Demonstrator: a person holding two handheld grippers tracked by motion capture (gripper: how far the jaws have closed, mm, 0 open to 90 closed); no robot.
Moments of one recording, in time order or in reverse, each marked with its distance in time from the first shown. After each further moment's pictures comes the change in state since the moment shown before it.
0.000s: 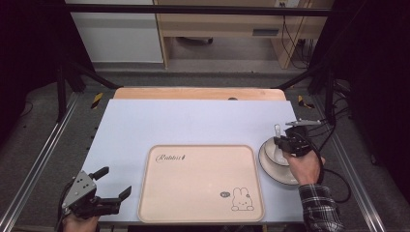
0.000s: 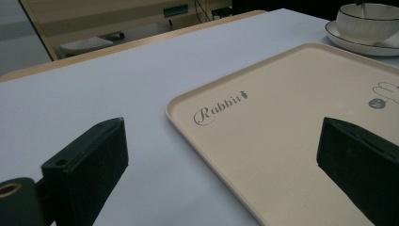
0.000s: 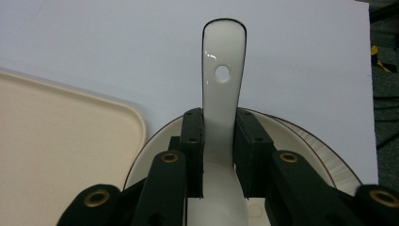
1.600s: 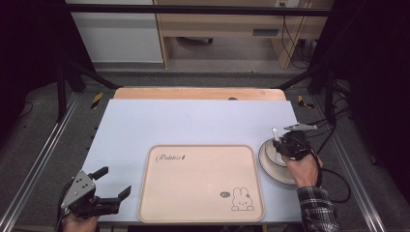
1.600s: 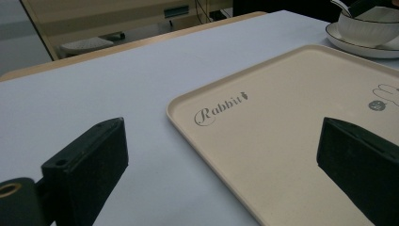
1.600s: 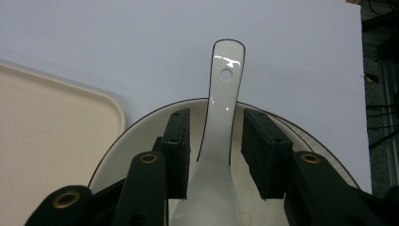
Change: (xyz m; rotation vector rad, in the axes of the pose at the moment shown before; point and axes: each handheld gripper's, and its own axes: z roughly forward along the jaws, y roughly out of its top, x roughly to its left) left arm 0.001 0.000 0.000 -0.004 0.000 -0.009; right arm -0.004 -0.015 0.016 -0.026 -0.044 -0.057
